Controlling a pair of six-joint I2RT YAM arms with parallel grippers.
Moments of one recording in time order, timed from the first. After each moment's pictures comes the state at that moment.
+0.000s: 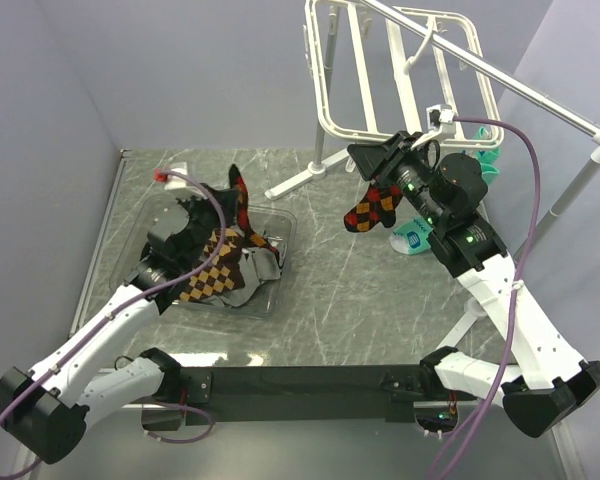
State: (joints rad) left arm -0.54 0.97 0.81 0.20 -0.17 -0.47; right arm 0.47 1.10 1.29 -0.08 -0.08 0.54
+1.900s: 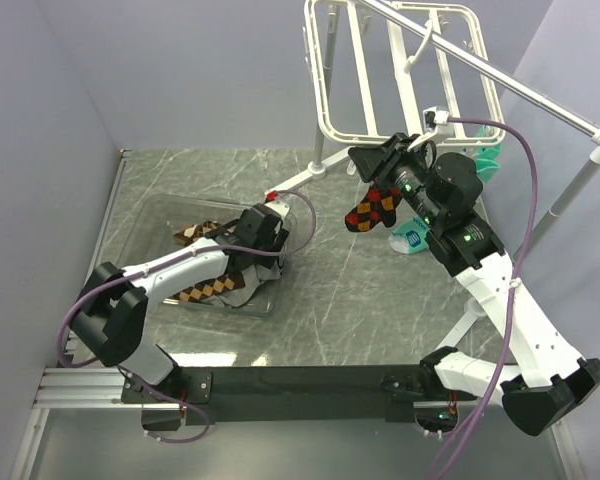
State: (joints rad) left arm -0.70 1.53 1.02 -0.35 -0.35 -0.08; right arm 0.47 1.10 1.28 -0.11 -0.04 0.51
